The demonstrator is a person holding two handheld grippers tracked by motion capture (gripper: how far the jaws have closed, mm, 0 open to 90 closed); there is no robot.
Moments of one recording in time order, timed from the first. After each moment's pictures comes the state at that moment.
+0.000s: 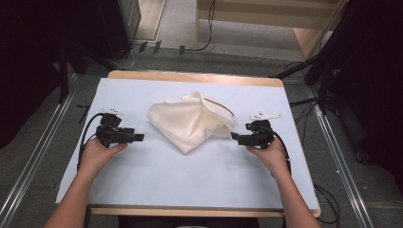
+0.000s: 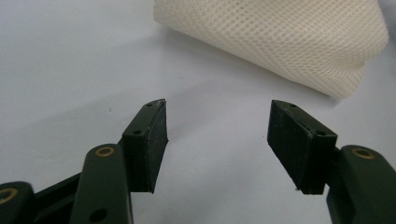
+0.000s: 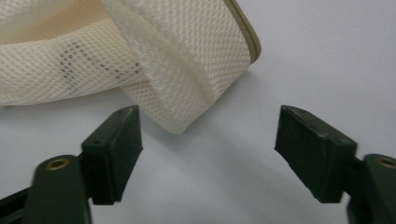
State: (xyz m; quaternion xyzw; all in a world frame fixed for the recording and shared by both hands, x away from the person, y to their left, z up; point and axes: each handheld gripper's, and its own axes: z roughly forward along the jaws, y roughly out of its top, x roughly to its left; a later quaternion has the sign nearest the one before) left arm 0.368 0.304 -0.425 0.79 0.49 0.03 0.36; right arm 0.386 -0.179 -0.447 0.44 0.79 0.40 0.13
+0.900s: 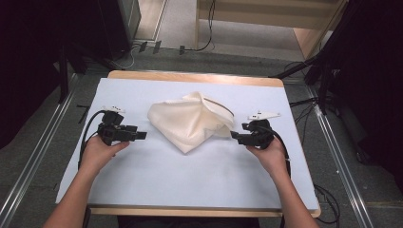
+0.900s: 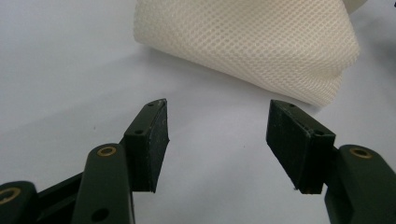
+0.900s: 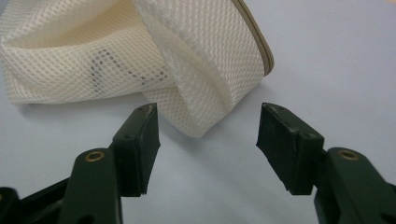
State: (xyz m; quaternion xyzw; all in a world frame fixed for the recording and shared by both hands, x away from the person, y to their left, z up) left arm 0.371 0.292 -0.408 0.80 0.48 0.03 0.37; right arm 0.378 -0.171 -0.428 0.42 0.80 0.39 0.14
